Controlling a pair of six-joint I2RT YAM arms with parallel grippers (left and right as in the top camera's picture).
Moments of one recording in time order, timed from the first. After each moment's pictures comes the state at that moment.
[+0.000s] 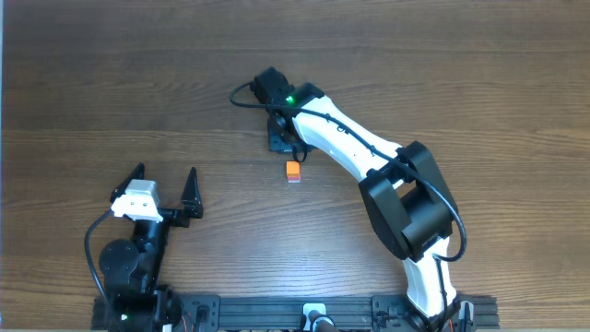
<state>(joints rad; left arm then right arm) 0.03 0.01 0.01 -0.06 0.14 -0.10 0.65 2.11 1.60 -0.89 0.06 0.58</state>
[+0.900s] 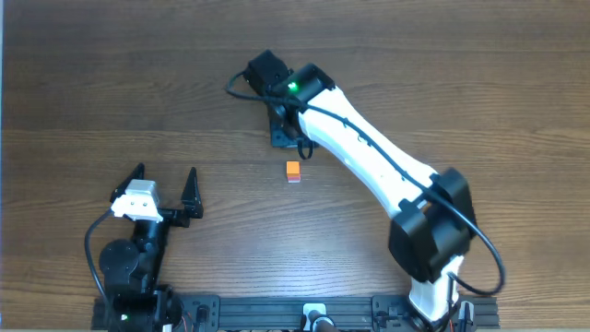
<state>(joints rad) 0.03 0.01 0.01 -0.06 0.14 -0.10 0.69 1.98 1.78 -1.24 0.14 0.60</state>
